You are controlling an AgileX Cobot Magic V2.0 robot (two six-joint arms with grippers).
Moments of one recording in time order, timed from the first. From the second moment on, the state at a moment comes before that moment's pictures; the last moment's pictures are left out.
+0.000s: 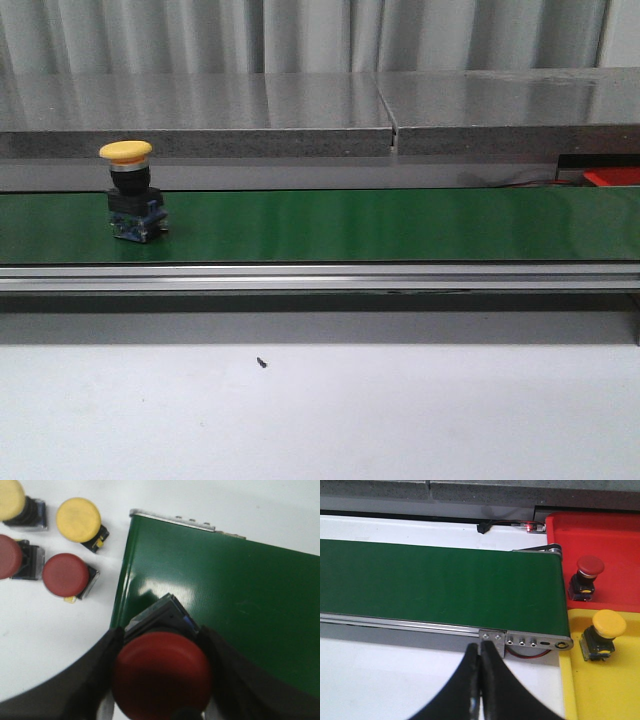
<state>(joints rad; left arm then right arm) 0.31 1.74 -1.59 -0.18 1.14 0.18 -0.11 0.45 -0.47 0.29 0.55 -0.28</state>
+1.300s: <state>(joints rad) 0.24 1.73 -1.59 -0.25 1.10 0.25 -0.11 0.45 -0.47 0.29 0.55 -0.28</state>
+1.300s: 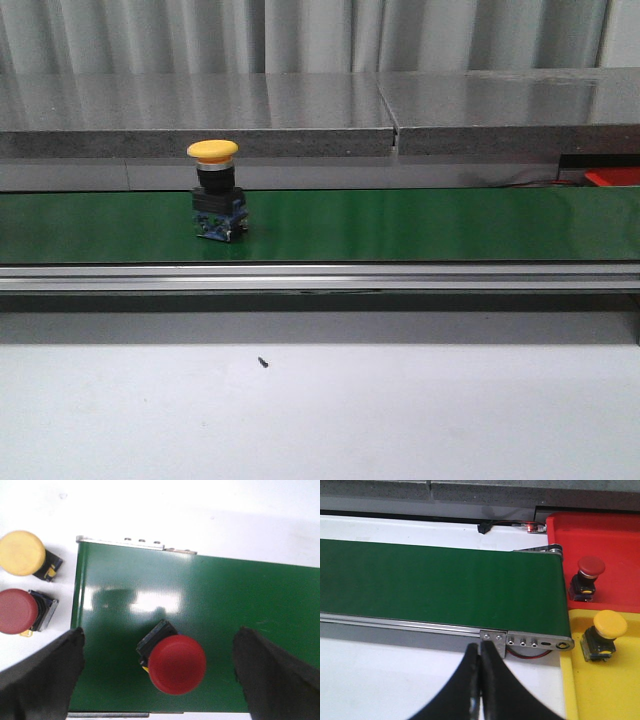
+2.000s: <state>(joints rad) 0.00 1.46 -1.52 -0.26 1.05 0.27 -0.11 0.45 -0.47 0.31 0.58 -0.28</state>
